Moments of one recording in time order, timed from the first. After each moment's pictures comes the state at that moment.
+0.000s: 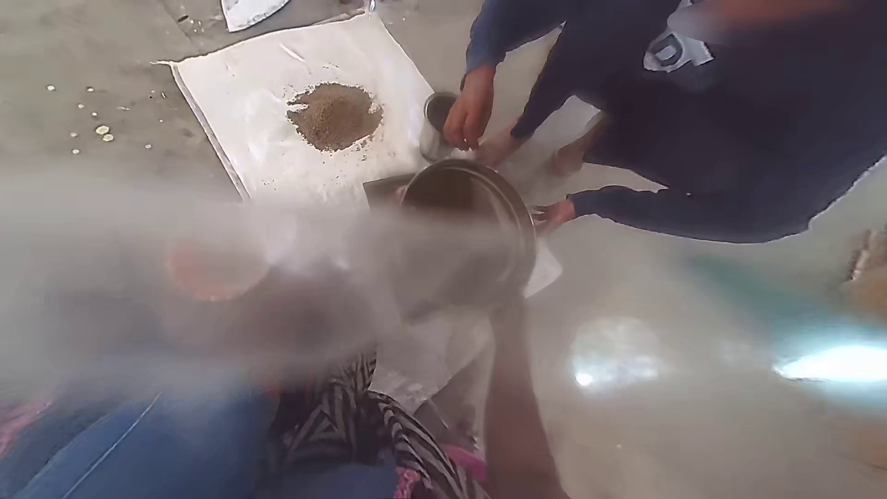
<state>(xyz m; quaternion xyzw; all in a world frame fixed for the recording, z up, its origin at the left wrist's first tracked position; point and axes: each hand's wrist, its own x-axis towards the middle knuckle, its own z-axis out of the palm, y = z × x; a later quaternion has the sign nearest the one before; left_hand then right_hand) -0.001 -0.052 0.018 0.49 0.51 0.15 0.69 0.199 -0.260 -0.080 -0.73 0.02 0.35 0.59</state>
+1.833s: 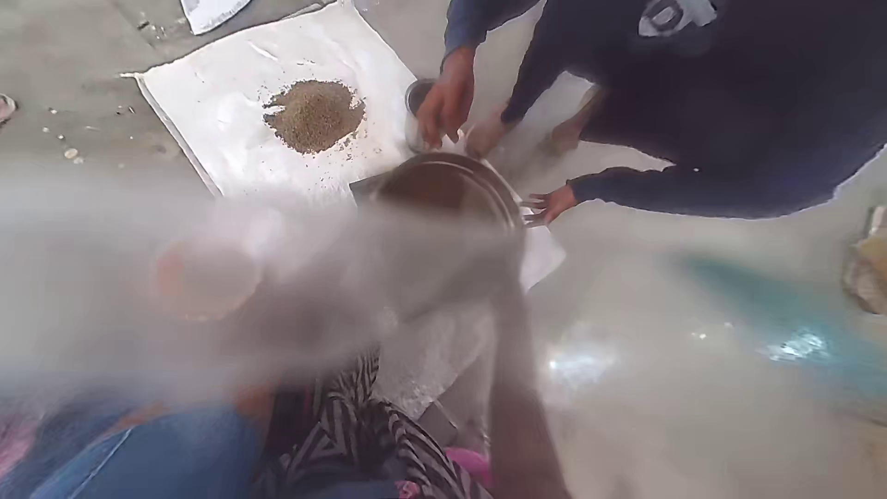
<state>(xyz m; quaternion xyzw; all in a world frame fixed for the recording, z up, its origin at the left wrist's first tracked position) 0.011 -0.042 0.012 0.42 0.57 0.11 0.69 0.215 -0.244 -0.077 -0.72 -0.01 0.37 0.58</state>
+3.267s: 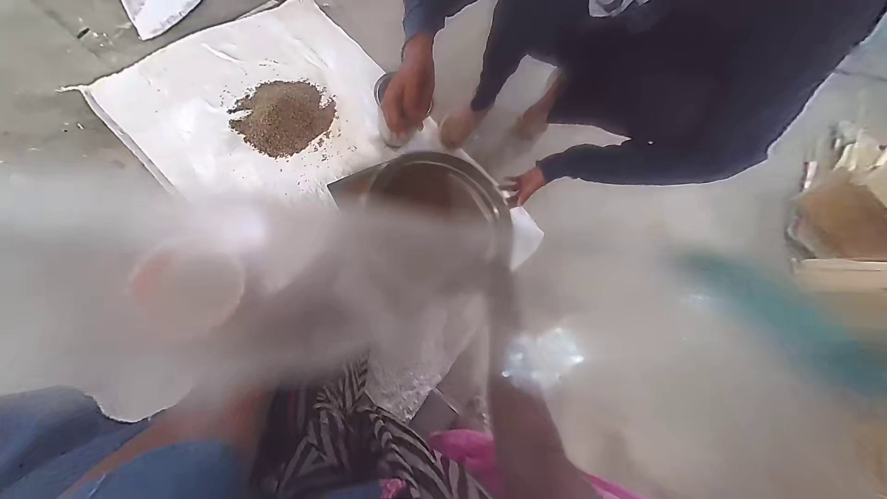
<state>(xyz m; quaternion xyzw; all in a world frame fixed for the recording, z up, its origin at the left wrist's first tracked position) 0.017 -0.053 0.014 0.52 0.59 0.05 0.62 0.219 -0.255 -0.086 -0.75 0.00 0.33 0.57</state>
